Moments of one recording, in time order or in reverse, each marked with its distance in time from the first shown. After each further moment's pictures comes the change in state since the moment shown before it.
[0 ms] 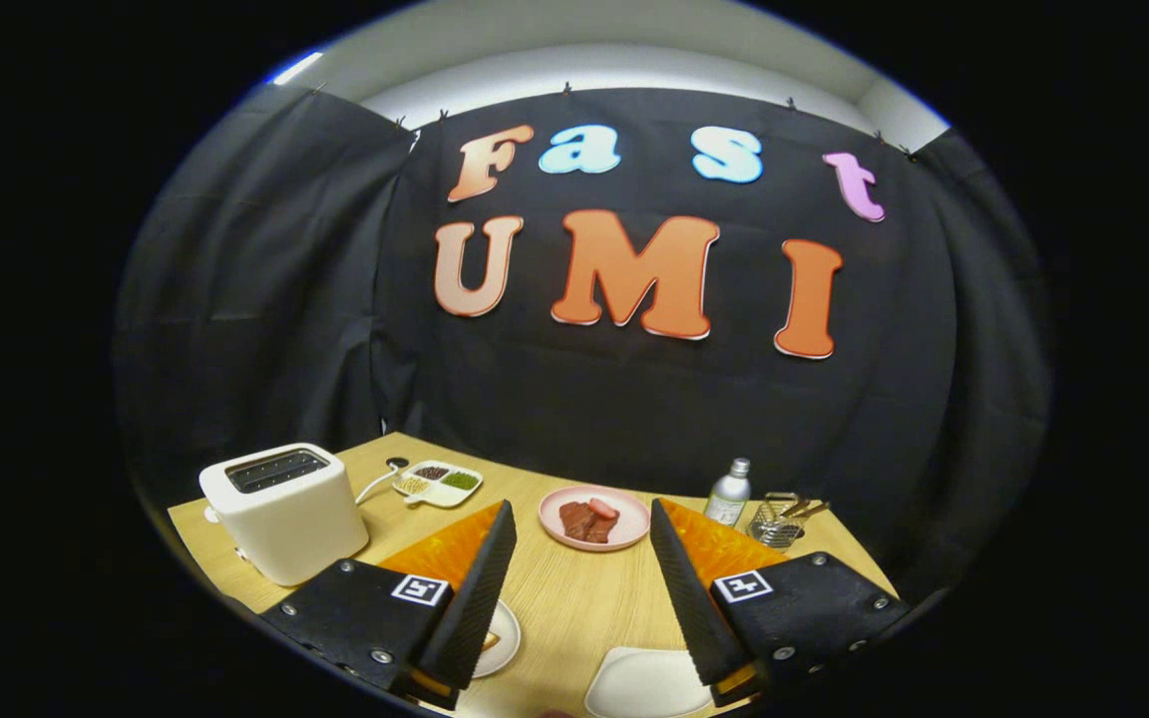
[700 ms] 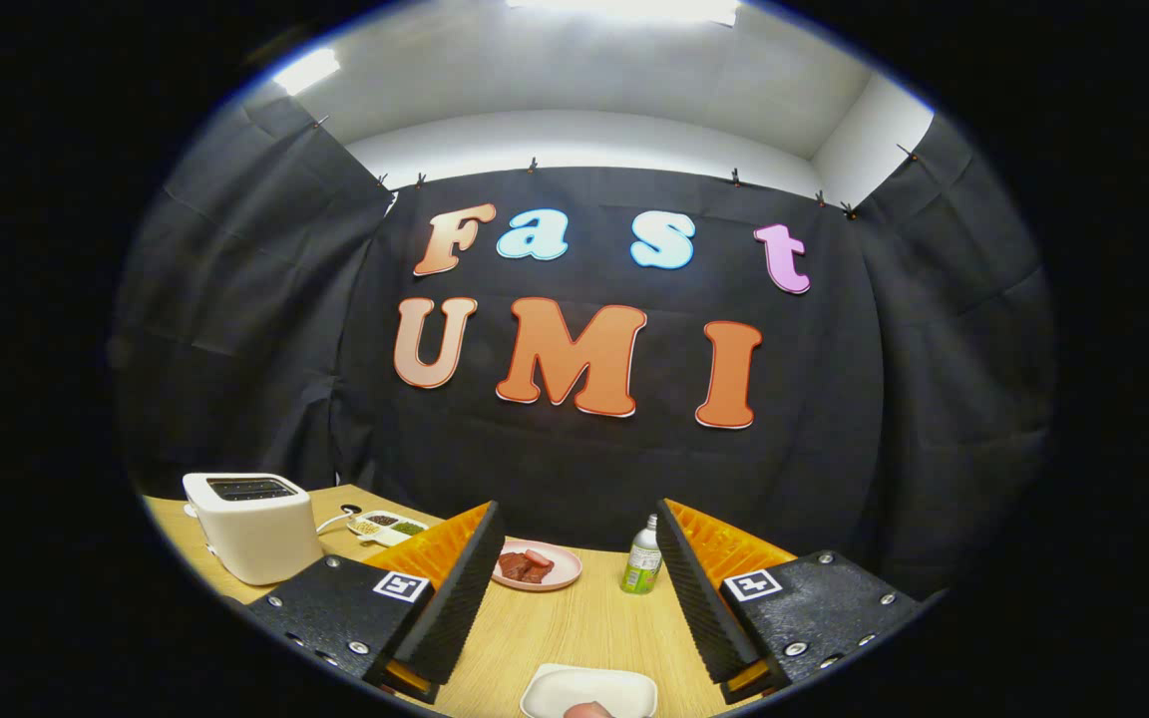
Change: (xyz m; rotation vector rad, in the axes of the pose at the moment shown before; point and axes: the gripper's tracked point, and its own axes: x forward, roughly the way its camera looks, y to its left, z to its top) arm -0.058 -0.057 0.019 -0.033 -0.238 -0.165
